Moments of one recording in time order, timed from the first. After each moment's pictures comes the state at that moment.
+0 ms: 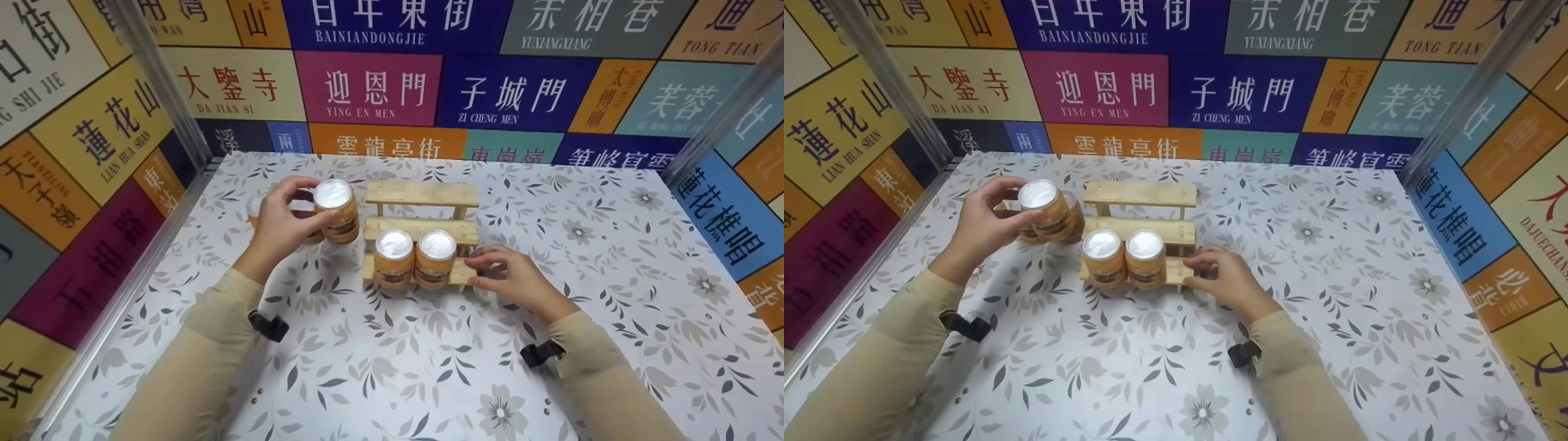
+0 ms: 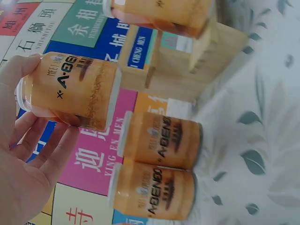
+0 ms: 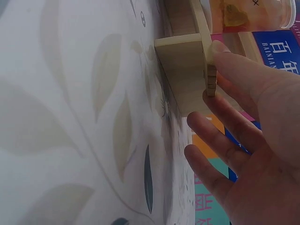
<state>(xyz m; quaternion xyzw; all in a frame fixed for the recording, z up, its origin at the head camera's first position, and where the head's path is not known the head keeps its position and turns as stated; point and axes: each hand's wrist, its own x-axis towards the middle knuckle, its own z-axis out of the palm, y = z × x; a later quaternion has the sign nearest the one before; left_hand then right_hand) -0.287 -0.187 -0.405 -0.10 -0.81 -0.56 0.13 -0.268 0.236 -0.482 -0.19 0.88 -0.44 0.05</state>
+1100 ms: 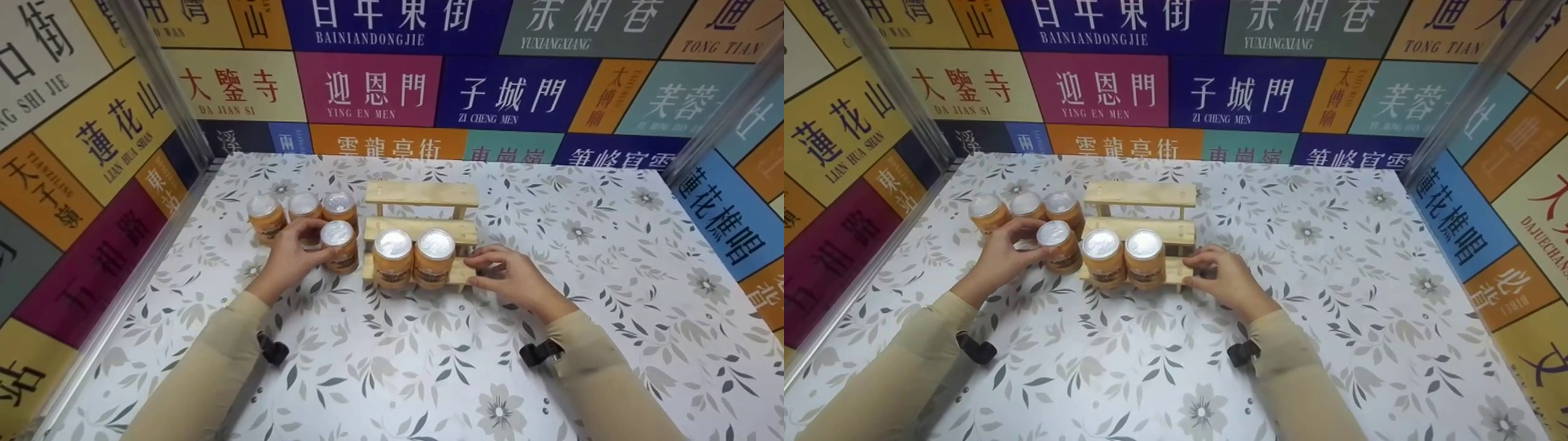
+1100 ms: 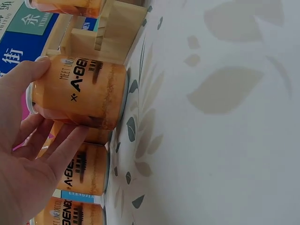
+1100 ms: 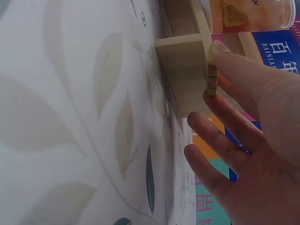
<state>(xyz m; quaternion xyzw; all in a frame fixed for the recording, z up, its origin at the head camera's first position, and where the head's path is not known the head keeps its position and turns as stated) -0.280 -0.196 -0.473 -0.07 -0.85 -0.52 0.05 -0.270 0.236 -0.483 -0.20 0.87 -0.44 0.04</state>
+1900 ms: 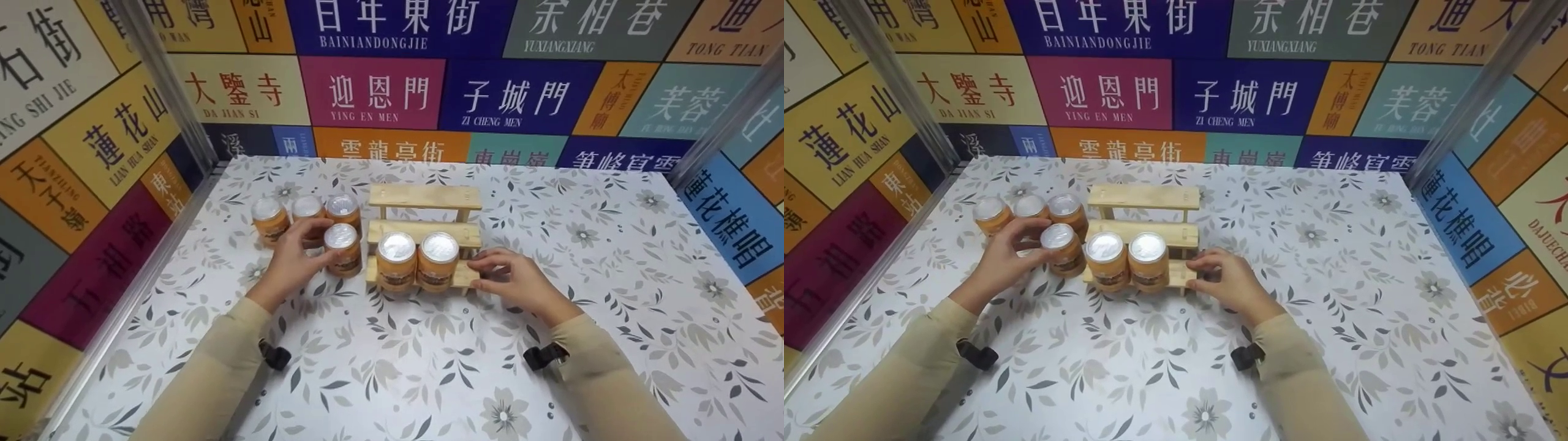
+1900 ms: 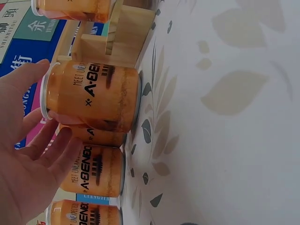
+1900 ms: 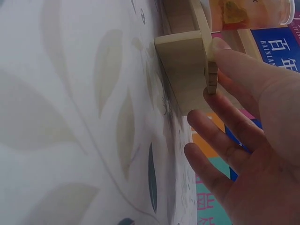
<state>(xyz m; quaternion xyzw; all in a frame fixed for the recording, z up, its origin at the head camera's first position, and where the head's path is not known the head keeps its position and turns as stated) -0.274 -0.195 -0.466 -0.11 -0.85 -0.51 0.07 -0.270 0.236 -0.484 -0.20 0.87 -0.45 0.05</state>
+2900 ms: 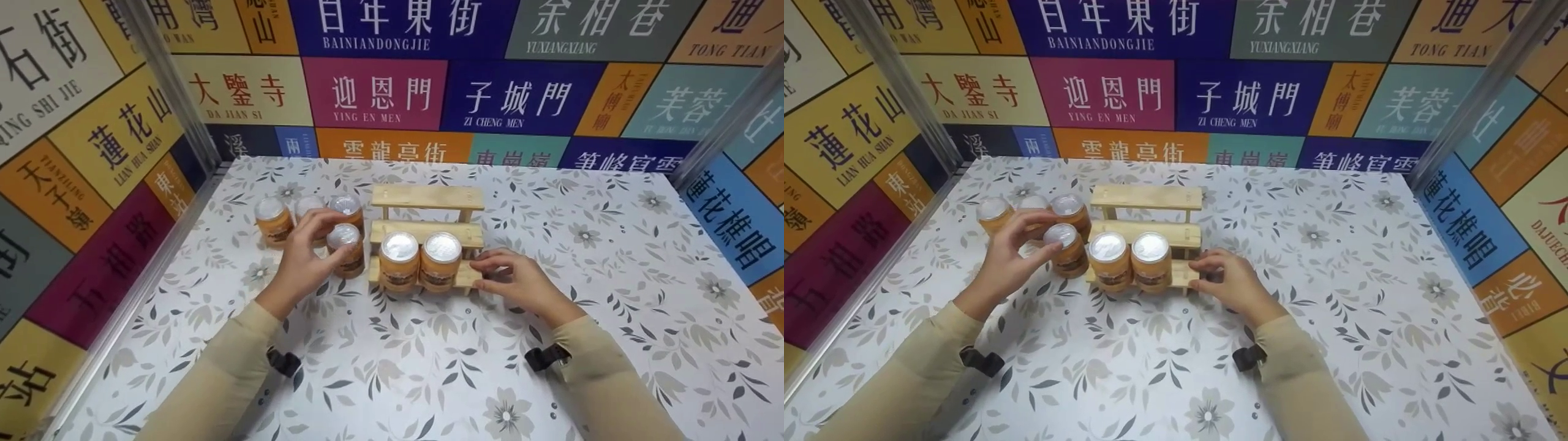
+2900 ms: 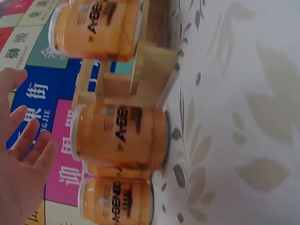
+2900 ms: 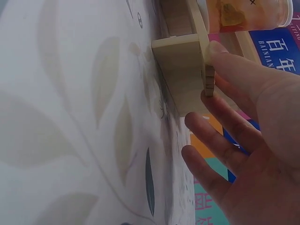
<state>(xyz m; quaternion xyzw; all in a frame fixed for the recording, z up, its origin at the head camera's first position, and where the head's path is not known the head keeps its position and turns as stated) -0.252 -0.168 -0.440 -0.19 -0.80 -0.54 0.17 -0.268 0.235 -0.483 -0.20 0.86 -0.46 0.04</state>
